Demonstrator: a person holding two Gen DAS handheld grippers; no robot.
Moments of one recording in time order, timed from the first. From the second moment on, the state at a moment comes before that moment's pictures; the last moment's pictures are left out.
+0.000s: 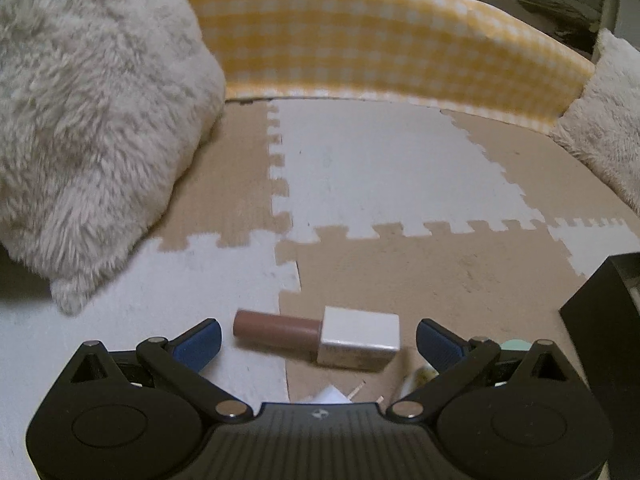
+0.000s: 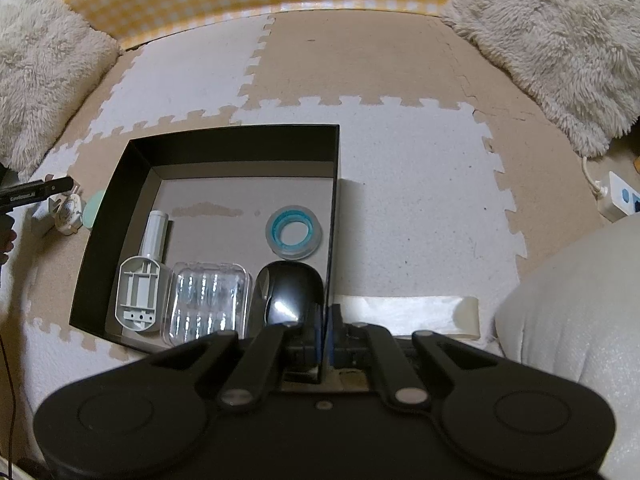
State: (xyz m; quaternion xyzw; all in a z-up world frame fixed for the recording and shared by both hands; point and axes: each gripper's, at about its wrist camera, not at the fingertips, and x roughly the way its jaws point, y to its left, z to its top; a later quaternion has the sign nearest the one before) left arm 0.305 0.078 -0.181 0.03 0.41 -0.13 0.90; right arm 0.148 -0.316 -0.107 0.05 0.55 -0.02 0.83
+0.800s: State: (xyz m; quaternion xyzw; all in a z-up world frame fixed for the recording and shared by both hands) left arm 0.302 0.076 -0.184 0.05 0.41 -0.11 0.90; right arm 0.149 -0.316 -0.107 0.05 0.56 -0.02 0.83
